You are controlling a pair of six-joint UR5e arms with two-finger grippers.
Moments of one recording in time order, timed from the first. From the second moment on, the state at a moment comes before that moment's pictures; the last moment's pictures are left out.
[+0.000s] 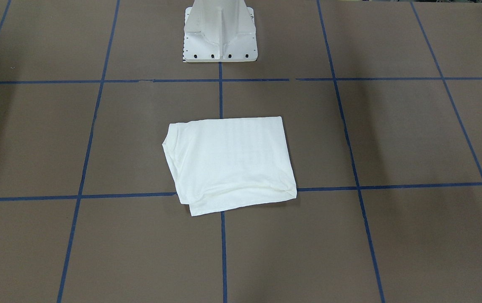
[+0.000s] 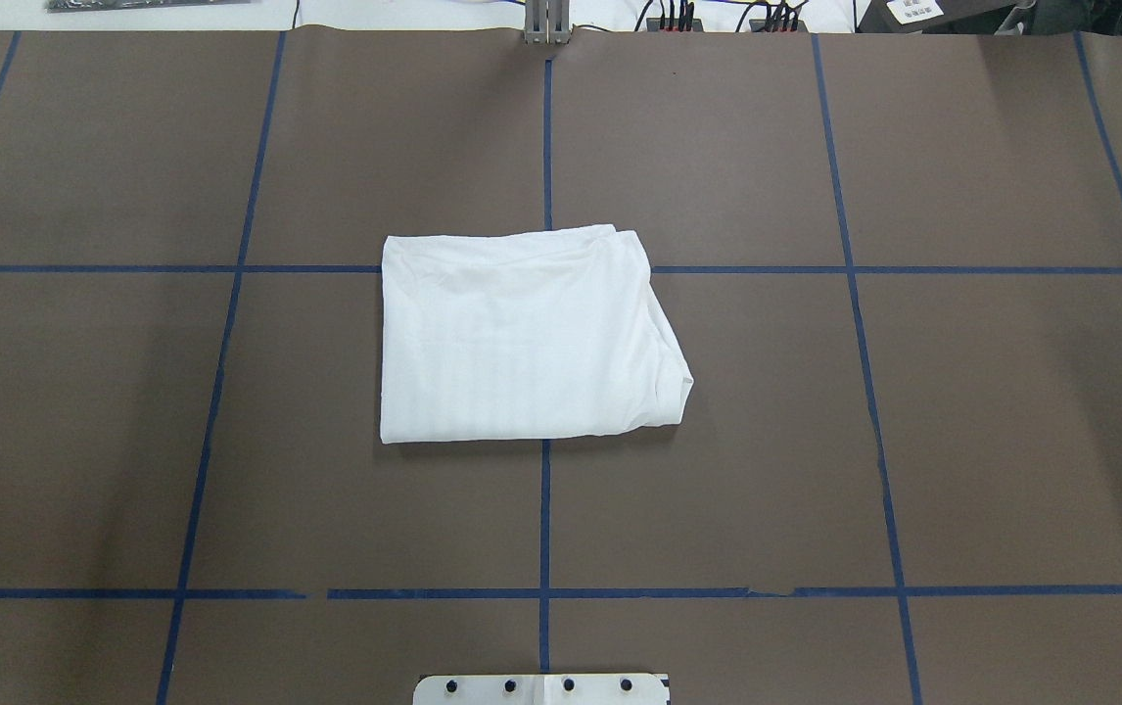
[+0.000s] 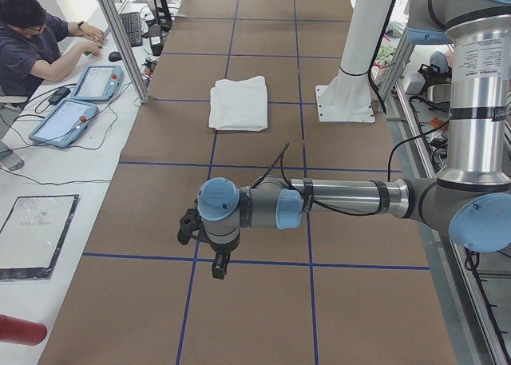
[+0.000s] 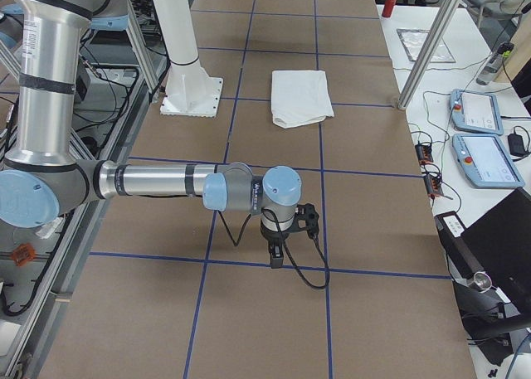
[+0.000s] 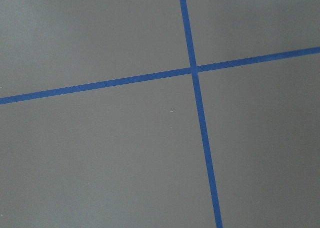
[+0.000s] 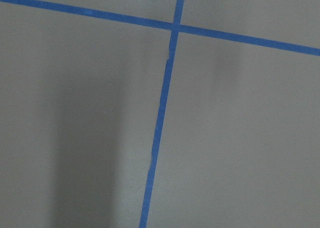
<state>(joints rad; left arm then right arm) -1.63 -1.51 -1.65 -1.56 -2.36 0.20 1.54 -1.74 1.78 -1.62 2.30 -0.13</state>
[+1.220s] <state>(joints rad) -1.63 -1.51 -1.67 -1.55 -2.35 0.20 1.55 -1.74 1.77 -1.56 2.30 -0.13</state>
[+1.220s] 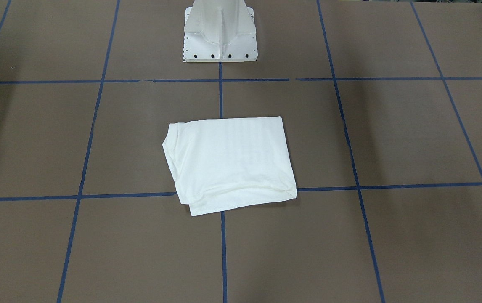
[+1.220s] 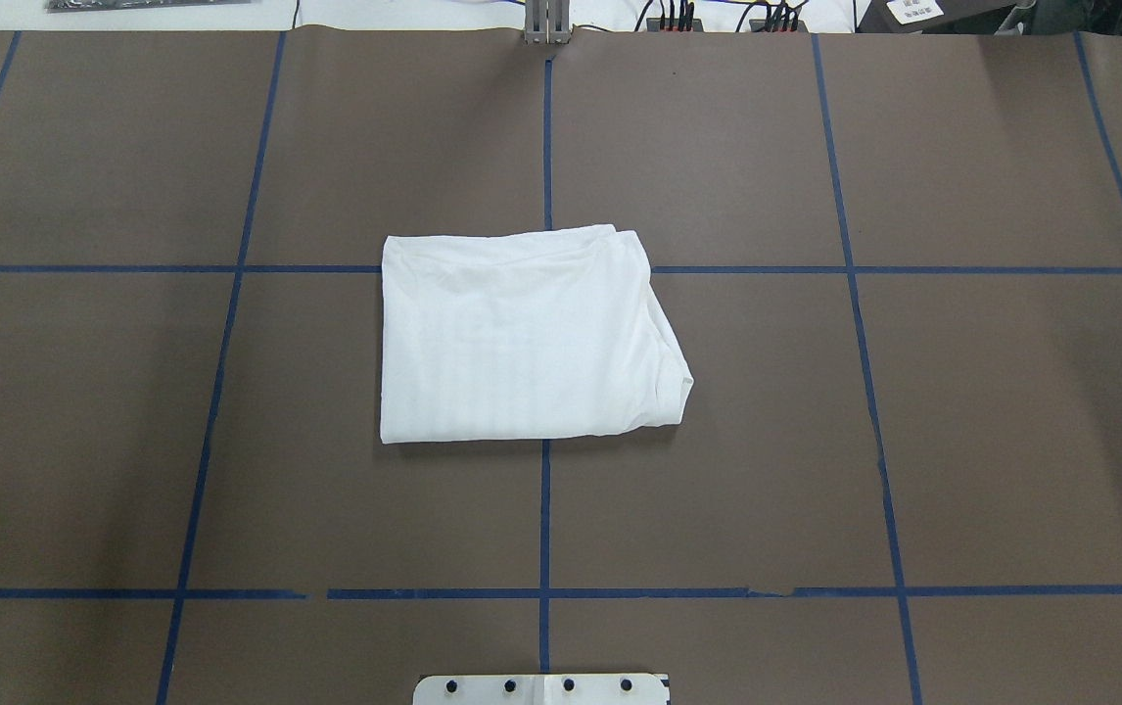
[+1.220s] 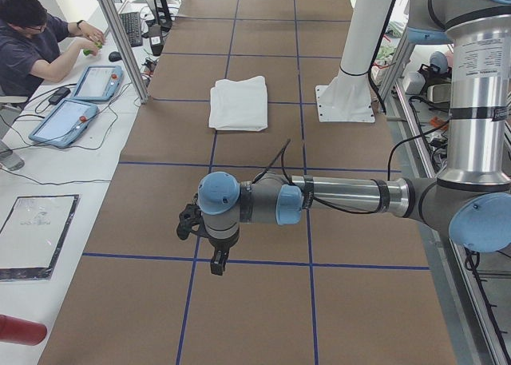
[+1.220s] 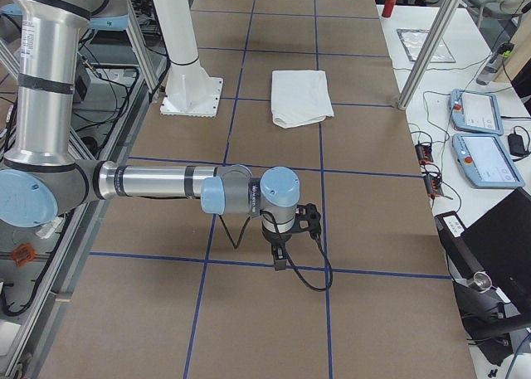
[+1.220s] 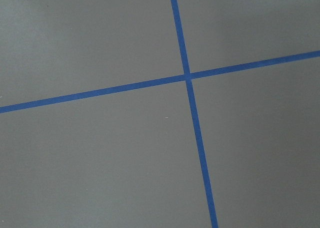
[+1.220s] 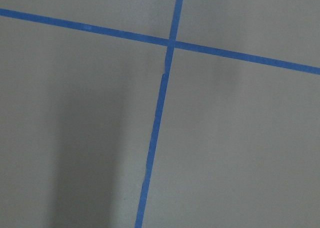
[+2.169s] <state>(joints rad) -1.63 -1.51 -1.67 -1.55 -2.35 0.20 1.55 -1.74 1.77 -1.53 2.30 -0.11</state>
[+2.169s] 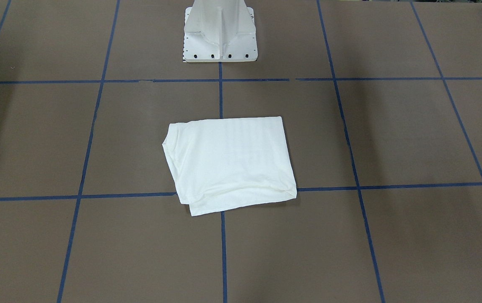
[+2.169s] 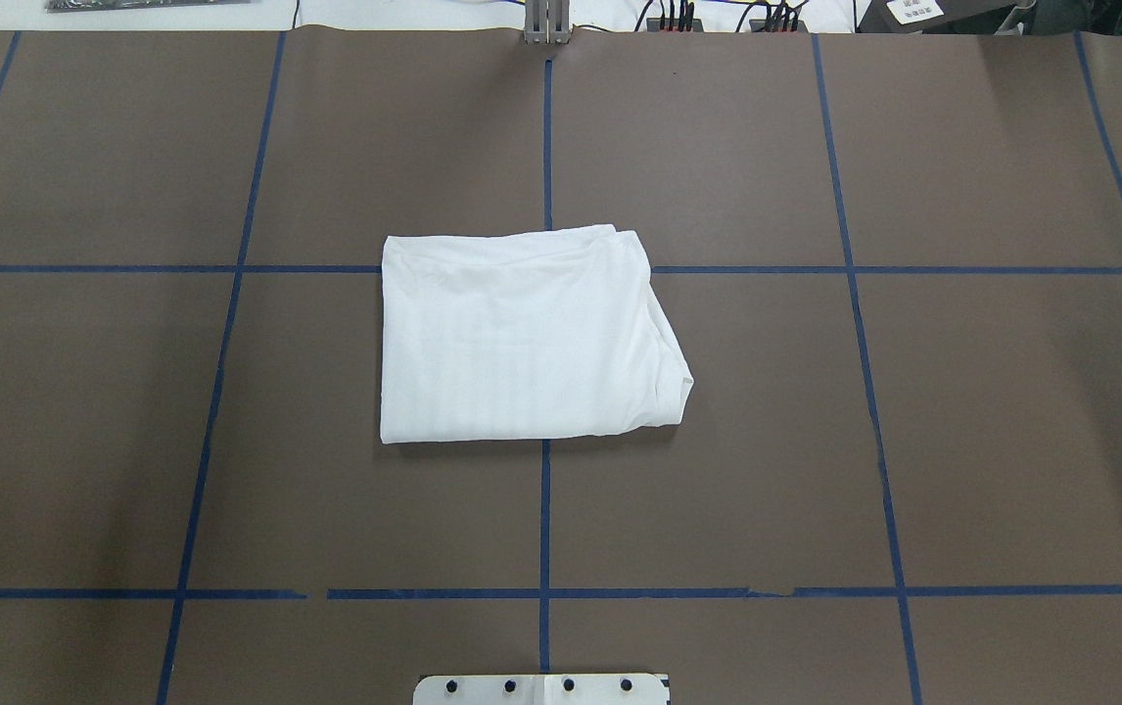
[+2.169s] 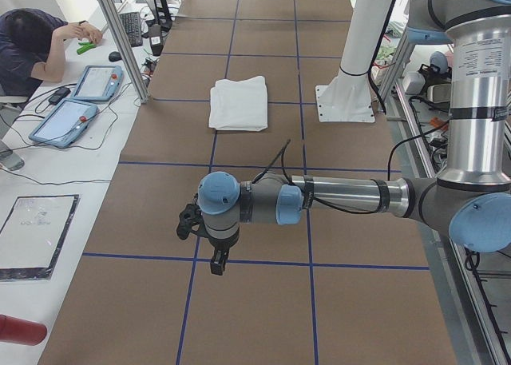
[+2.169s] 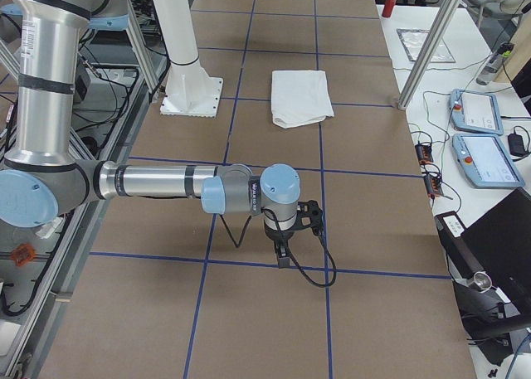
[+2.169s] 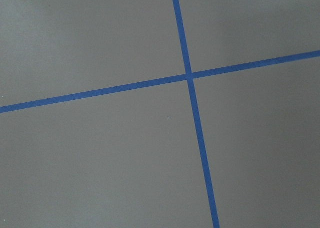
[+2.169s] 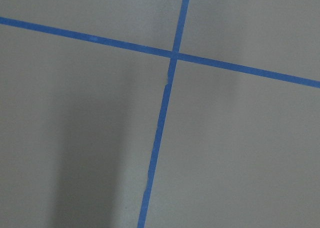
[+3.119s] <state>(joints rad) -1.63 -1.51 -1.67 -1.56 -2.36 0.20 1.55 -1.73 1.77 -1.53 2.29 -0.01</state>
